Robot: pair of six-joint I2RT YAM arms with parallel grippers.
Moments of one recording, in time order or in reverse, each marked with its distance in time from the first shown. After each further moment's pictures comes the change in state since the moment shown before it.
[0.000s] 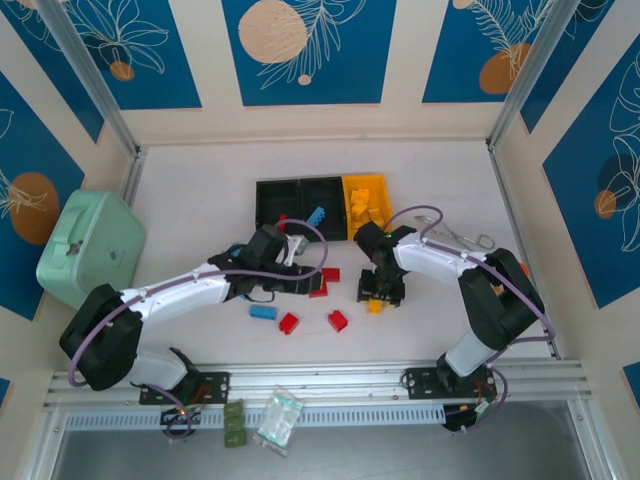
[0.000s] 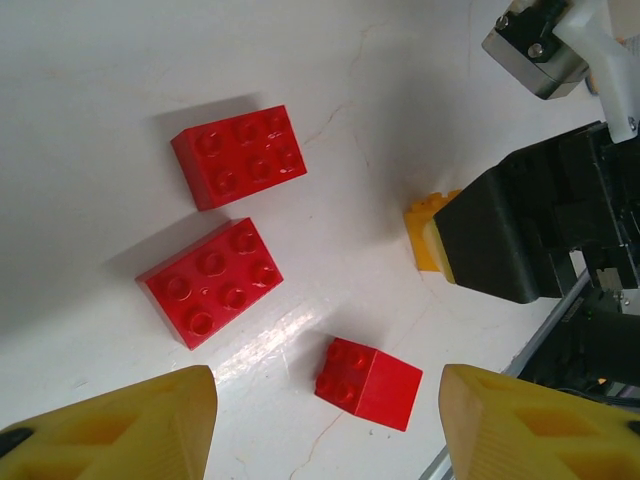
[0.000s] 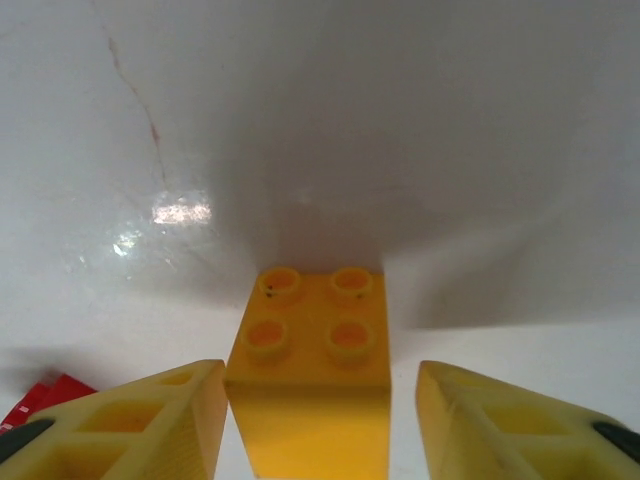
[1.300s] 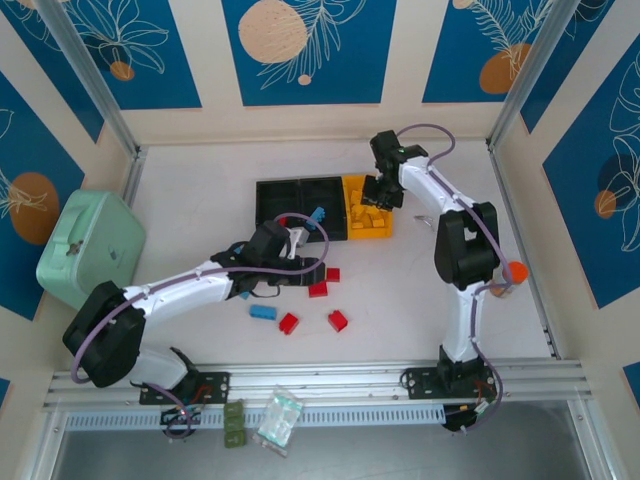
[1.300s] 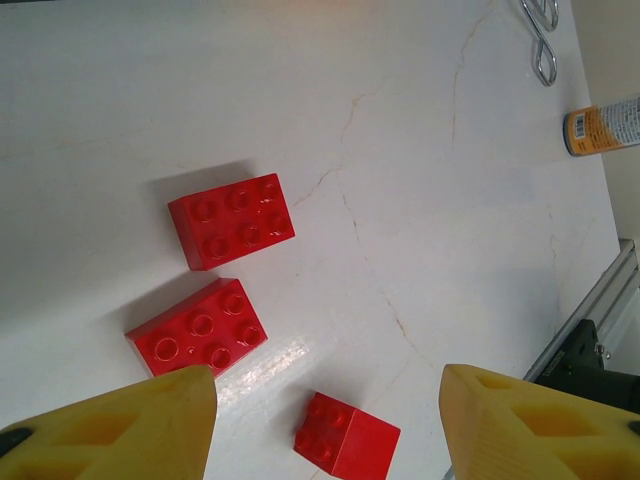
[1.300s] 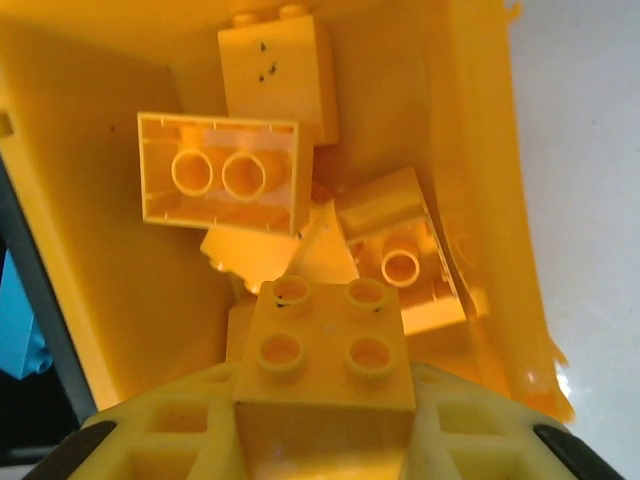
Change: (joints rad) left arm -0.005 0.022 0.031 0.062 -0.053 -0.071; right arm -0.304 0.471 0.855 -0.059 0.057 -0.227
